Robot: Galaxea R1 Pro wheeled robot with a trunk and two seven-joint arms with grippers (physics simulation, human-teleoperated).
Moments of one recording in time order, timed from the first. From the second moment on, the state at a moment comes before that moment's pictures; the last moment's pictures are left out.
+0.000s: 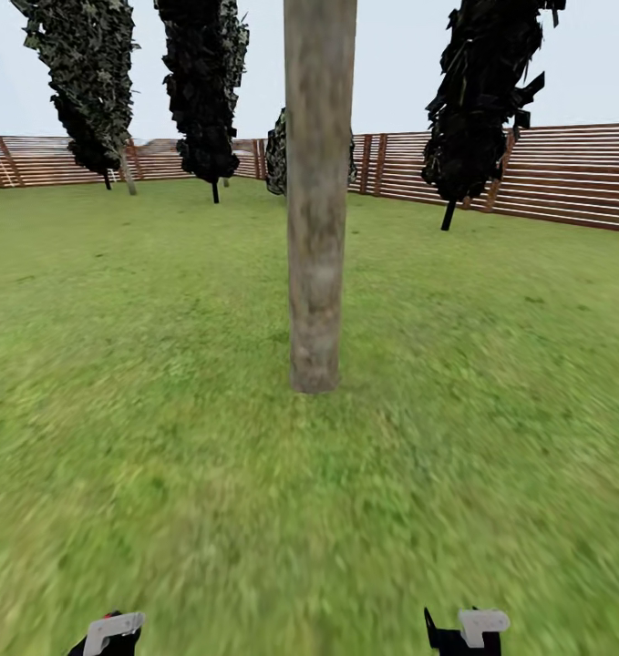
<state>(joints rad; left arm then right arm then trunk) -0.29 0.18 0.11 -0.27 0.12 -0.43 -0.08 -0.36 -0.08 0.00 -0.13 0.01 -0.61 -0.01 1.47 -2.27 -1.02</state>
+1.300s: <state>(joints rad) -0.29 0.18 0.11 -0.27 0.12 -0.43 -0.08 -0.36 -0.08 0.00 -0.13 0.01 -0.61 -0.01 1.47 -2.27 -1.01</state>
